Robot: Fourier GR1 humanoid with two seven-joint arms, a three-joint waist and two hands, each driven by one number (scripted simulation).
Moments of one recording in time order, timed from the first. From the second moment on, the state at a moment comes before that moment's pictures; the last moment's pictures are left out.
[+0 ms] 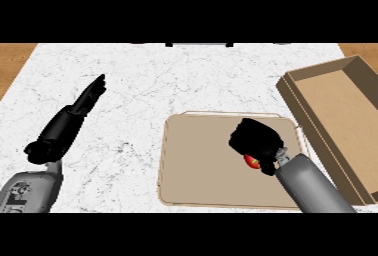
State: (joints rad) left arm -0.21 0.28 0.00 -1.53 -0.10 -0.20 -0.09; right arm -0.41 -0.28 0.46 -1.25 1.39 0.20 -0.43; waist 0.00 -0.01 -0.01
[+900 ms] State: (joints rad) left arm -0.22 0.26 -0.01 -1.54 -0.12 -0.21 -0.08; right arm -0.75 -0.03 0.01 -1.05 1.34 0.06 0.21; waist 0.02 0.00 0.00
